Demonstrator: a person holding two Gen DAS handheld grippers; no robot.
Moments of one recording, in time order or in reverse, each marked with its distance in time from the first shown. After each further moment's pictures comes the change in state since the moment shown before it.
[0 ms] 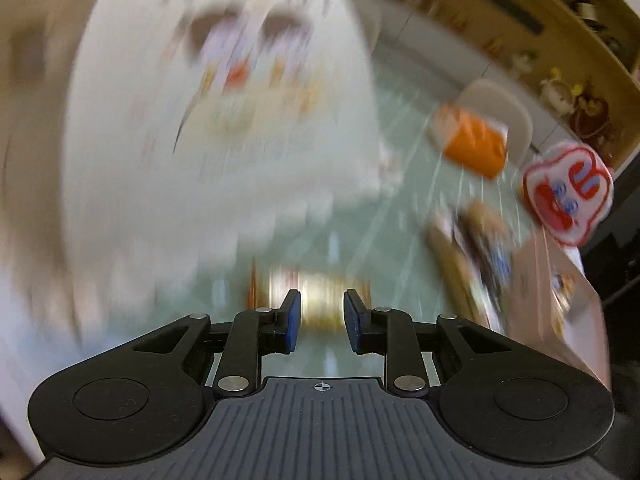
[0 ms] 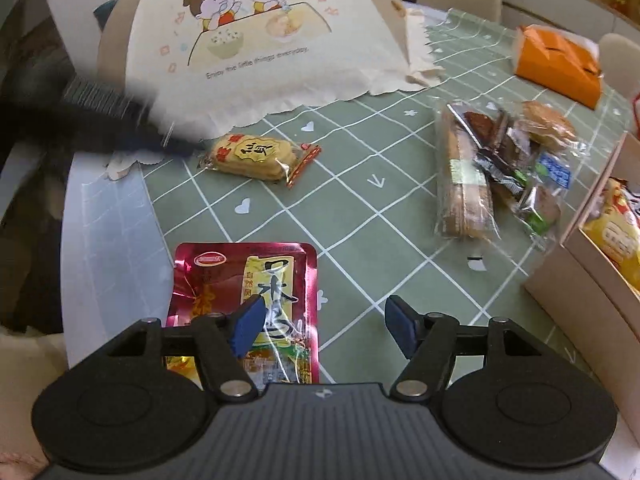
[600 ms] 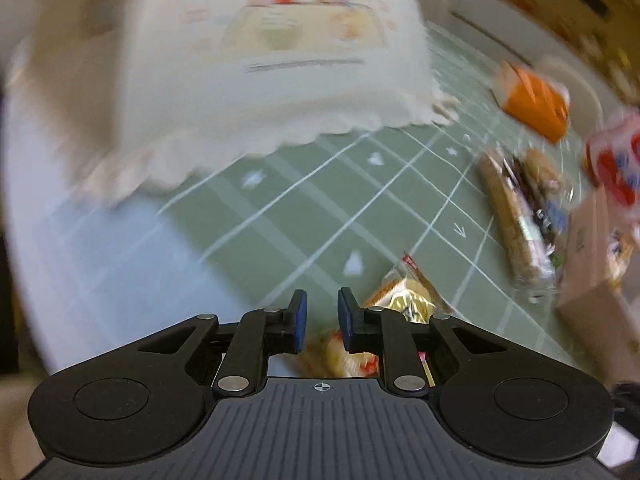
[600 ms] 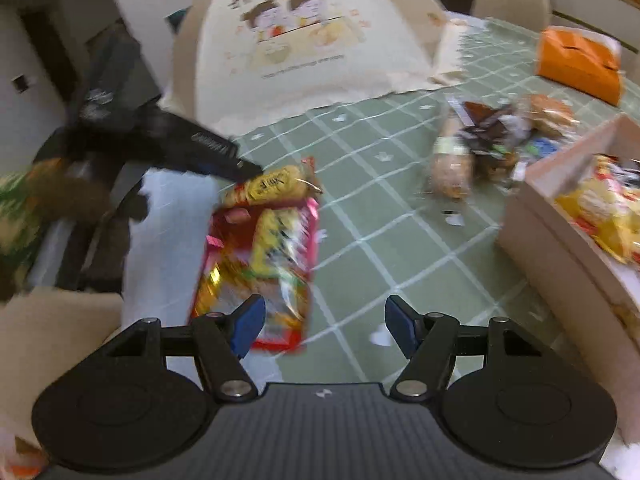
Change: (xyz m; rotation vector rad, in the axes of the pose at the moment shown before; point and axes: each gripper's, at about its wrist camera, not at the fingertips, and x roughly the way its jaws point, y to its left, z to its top) left arm -0.022 -0.030 -0.087 -0.174 0.081 0.235; right arm -0.052 -0.051 -0.047 -0.097 -0.030 0.240
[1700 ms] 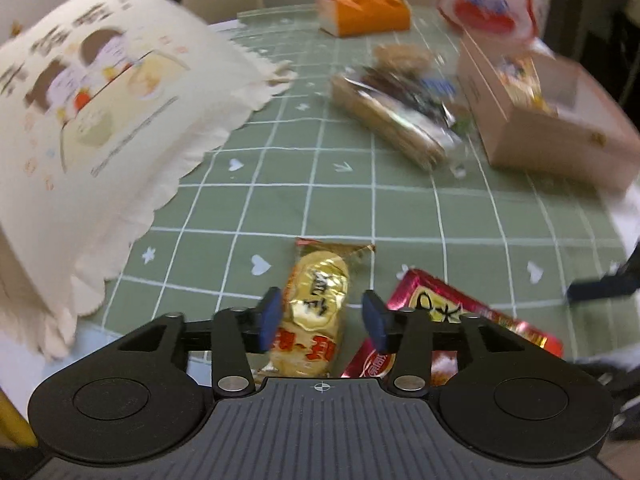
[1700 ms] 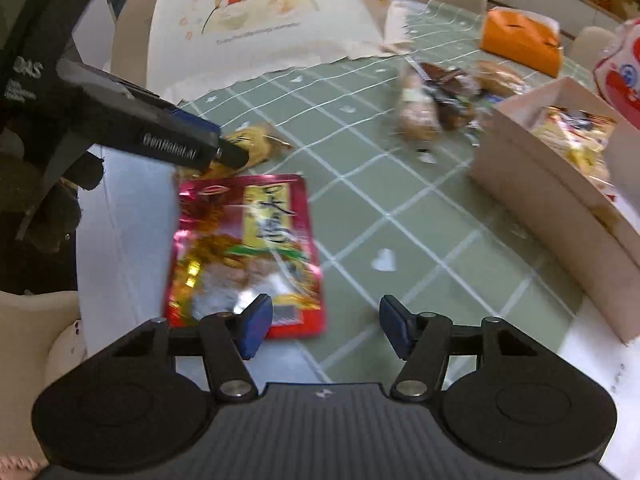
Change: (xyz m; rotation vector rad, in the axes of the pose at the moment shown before) left arm 0.014 -0.068 -0.026 0.740 0.007 -0.062; right arm 0.007 0.040 -0.044 0.083 0.007 -0.277
